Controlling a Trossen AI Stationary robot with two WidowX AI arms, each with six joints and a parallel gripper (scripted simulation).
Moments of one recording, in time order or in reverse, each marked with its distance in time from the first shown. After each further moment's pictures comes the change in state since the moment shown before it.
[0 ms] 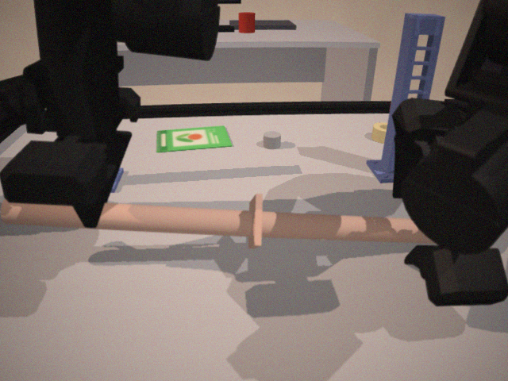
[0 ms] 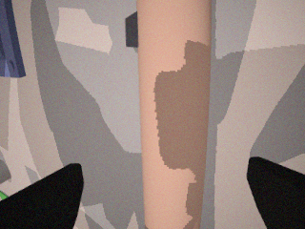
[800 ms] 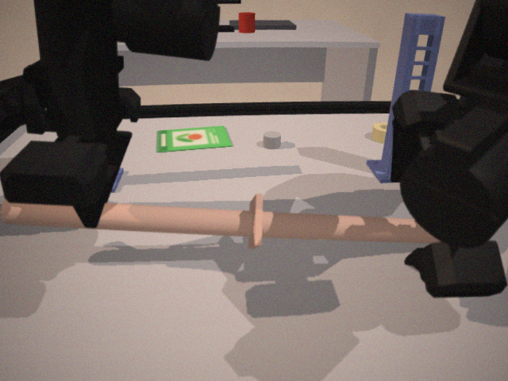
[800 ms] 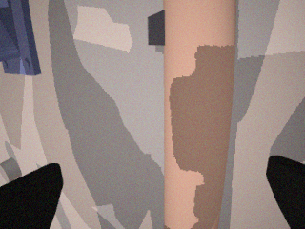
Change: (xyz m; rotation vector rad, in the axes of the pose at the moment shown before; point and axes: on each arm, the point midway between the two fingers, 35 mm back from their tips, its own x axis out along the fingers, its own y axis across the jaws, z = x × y) left arm 0.000 0.000 0.000 0.000 0.001 0.000; right arm -0.002 0.008 0.000 -0.003 -0.002 0.027
